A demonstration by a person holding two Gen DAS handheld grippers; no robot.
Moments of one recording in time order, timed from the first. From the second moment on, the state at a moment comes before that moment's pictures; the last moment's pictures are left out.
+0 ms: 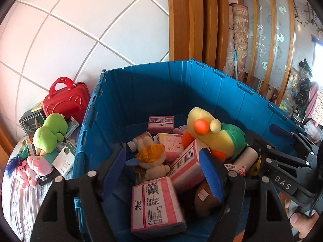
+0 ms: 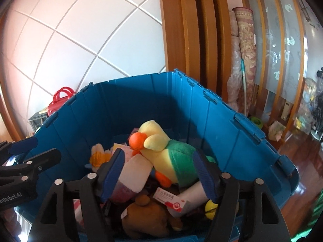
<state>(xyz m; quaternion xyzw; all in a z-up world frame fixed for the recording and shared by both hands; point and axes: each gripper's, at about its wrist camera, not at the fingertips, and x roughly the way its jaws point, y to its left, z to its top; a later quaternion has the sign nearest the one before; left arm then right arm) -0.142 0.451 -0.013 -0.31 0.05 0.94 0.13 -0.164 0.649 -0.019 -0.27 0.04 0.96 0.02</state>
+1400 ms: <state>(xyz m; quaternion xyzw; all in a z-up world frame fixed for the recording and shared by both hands) -0.187 -0.078 -0.100 -0.35 -0.03 0.92 -0.16 -0.245 0.220 -0.036 -0.28 0.02 0.95 -0.15</state>
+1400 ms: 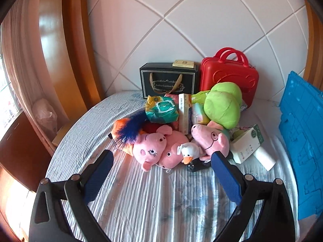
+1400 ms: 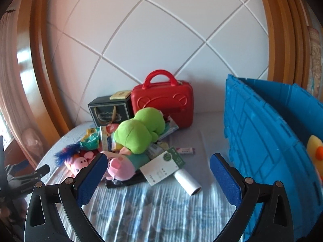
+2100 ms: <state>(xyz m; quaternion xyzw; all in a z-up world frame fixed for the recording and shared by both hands) -0.432 -0.194 -0.149 -0.41 -0.03 0.90 -0.14 -0.484 0.070 -0.107 -0.43 0.03 0.89 -0.16</state>
